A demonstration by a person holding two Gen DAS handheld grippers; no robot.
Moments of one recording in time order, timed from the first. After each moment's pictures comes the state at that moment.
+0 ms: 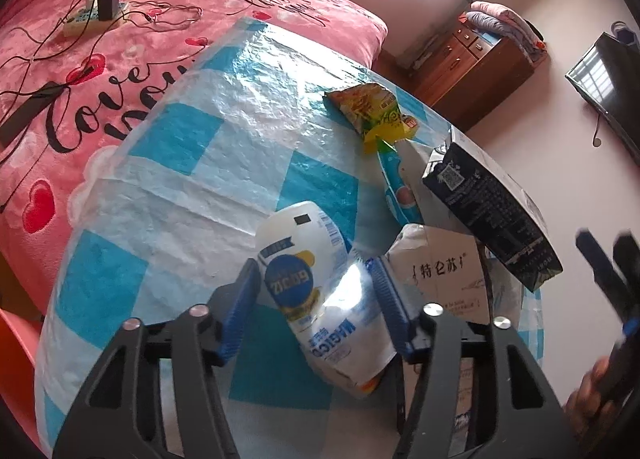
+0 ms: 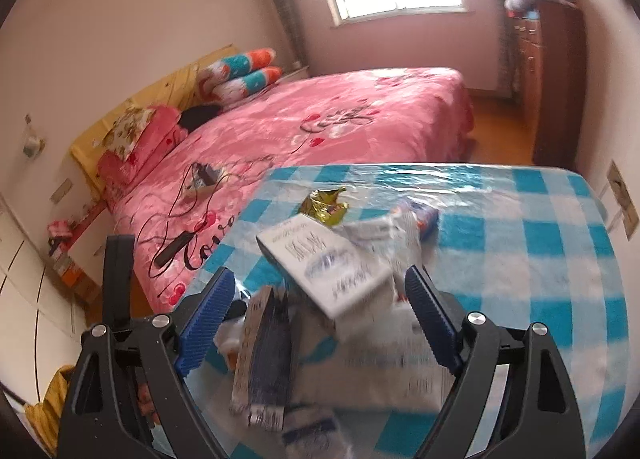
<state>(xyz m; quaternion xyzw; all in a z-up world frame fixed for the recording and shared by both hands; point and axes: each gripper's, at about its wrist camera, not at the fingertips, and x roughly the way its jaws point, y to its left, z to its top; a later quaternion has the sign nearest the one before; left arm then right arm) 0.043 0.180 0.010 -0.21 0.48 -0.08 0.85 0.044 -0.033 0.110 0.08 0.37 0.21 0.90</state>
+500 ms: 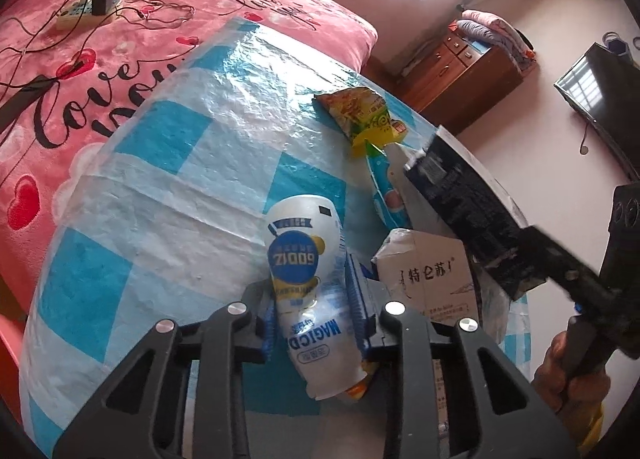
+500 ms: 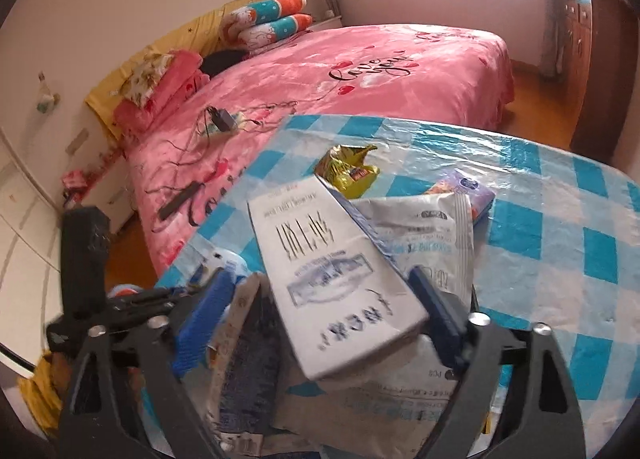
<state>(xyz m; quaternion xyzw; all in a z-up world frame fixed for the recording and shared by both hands) 0.043 0.183 0.007 -0.23 0.46 -0.10 0.85 0.078 -0.004 0.070 0.03 0.43 0.24 0.87</state>
